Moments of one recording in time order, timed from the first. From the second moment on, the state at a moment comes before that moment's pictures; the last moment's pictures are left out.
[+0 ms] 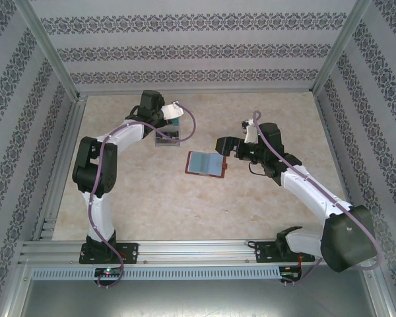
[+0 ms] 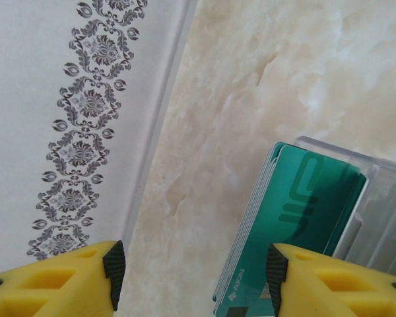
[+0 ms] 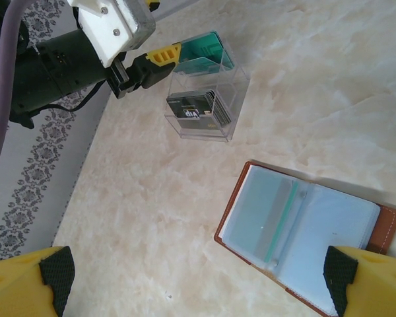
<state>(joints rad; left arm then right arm) -0.25 2.01 1.47 -0.07 0.01 1.05 0.33 1.23 0.79 -0.09 -0.50 0.58</state>
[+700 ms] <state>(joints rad) -0.23 1.99 1.47 -0.20 0.09 1.02 0.33 1.23 0.79 -0.09 -0.52 0.60</state>
